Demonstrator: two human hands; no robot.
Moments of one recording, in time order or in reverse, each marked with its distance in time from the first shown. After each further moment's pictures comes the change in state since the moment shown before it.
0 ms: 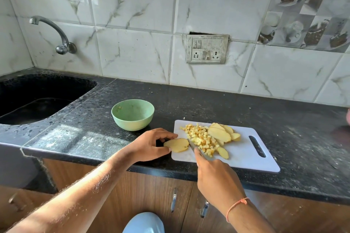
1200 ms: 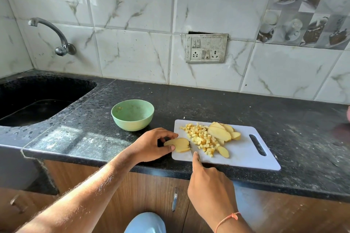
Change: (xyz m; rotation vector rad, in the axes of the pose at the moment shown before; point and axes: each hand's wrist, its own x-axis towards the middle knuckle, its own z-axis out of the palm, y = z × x) left_hand 0.003 0.002 0.006 0.035 0.044 -0.040; right_hand -0.014 -0.027 0.014 0.010 0.009 0.116
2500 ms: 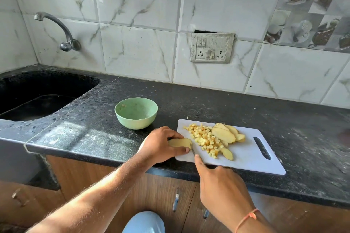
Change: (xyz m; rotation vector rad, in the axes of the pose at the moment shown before) left_hand 0.006 0.017 0.021 0.078 0.179 -0.123; right_hand 0.003 0.017 -0.023 -0.123 -0.094 -0.164
